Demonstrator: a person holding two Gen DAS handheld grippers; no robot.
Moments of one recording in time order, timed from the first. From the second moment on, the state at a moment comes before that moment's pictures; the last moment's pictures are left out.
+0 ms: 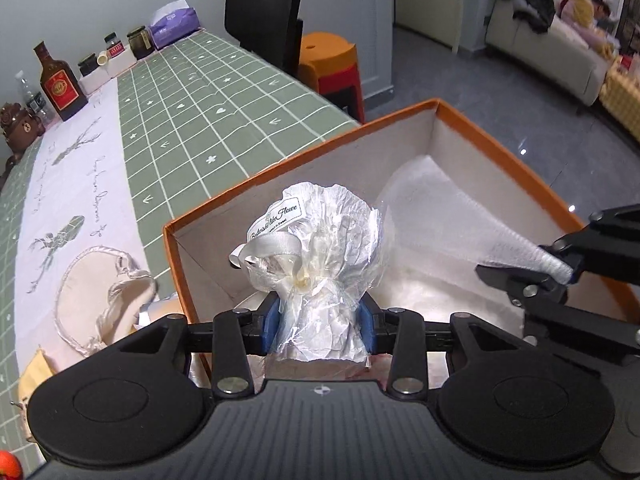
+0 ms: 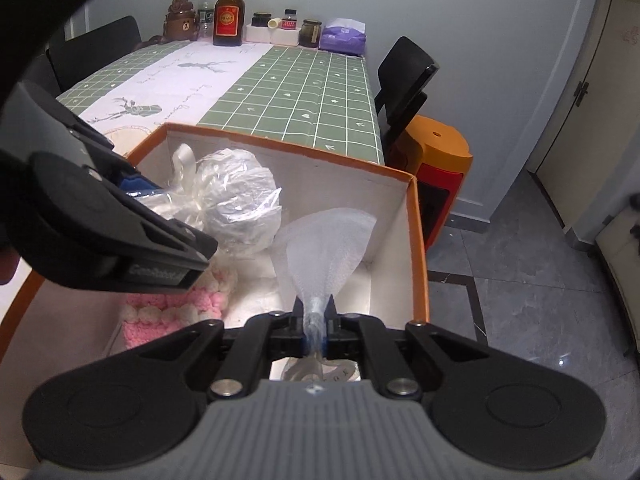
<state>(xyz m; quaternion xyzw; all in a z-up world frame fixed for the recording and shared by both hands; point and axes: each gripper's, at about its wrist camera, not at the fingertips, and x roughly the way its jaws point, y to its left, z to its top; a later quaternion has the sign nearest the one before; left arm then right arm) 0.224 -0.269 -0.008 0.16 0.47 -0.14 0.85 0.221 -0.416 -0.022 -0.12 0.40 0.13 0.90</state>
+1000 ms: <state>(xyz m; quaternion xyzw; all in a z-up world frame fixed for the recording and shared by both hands) 0.147 -0.217 0.057 0.14 0.32 -0.19 0.92 0.159 -0.371 0.027 -0.12 0.32 0.12 0.93</state>
